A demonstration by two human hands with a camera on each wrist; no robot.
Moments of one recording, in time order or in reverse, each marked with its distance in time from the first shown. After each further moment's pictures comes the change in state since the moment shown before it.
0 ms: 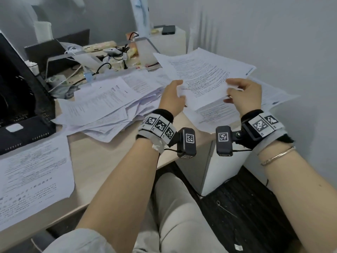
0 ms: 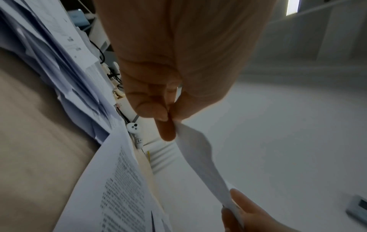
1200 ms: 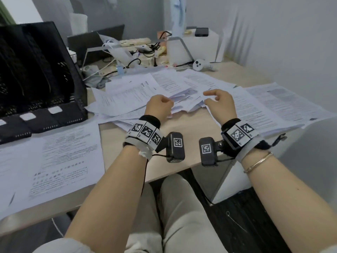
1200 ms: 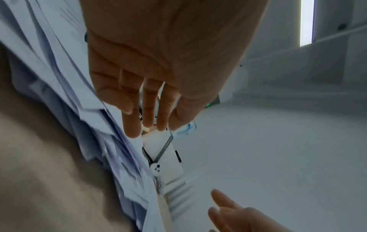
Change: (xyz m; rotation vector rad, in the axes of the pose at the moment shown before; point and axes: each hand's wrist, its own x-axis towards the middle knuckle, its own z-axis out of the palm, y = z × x) left_hand -0.023 -0.062 -0.096 -0.066 0.172 -0.265; right_hand -0.044 -0.007 0.117 -0.293 -0.321 -0.078
